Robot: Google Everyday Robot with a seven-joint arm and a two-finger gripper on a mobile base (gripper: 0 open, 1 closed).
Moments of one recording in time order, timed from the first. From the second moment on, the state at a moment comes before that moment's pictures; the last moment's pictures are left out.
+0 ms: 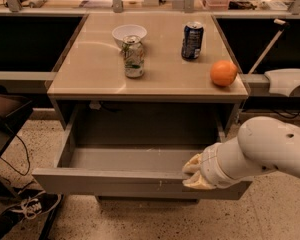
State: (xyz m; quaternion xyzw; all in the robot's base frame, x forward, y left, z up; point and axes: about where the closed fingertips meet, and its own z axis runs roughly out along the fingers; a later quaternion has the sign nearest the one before) arm 0.421 -0.121 0.676 -0.66 0.71 0.09 0.24
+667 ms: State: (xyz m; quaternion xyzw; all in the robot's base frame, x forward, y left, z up) arm 0.394 -0.119 0.678 -0.67 0.70 0.10 0.22
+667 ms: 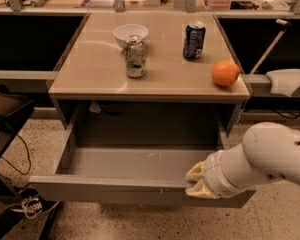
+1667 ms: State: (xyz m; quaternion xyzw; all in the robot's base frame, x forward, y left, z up) arm 0.376 -0.134 0.677 -0.67 0.70 0.11 0.22
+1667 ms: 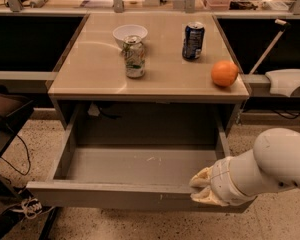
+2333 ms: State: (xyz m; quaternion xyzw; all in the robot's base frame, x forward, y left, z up) arm 0.365 -0.142 0.676 -0.66 0.71 0.11 0.21
